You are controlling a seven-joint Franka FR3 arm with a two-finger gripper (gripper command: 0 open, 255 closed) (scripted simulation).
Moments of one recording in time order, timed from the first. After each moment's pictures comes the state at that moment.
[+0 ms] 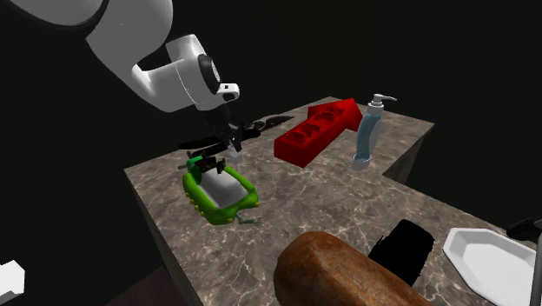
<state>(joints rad) 0.12 0.39 0.52 -1.89 -0.61 2.35 0.89</state>
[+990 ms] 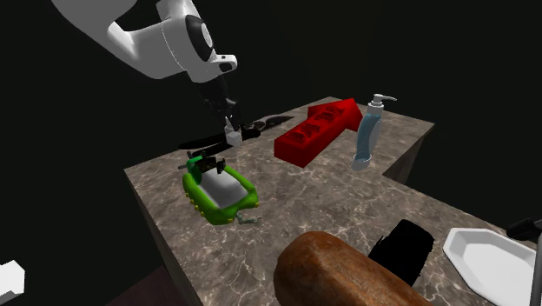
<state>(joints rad) 0.09 0.29 0.56 -1.82 -0.50 2.21 0.79</state>
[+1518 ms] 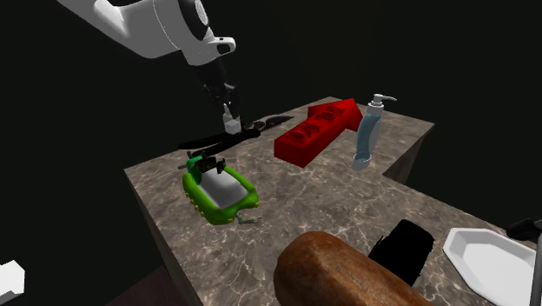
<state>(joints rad) 0.09 0.25 0.58 -1.76 -0.45 2.13 0.74</state>
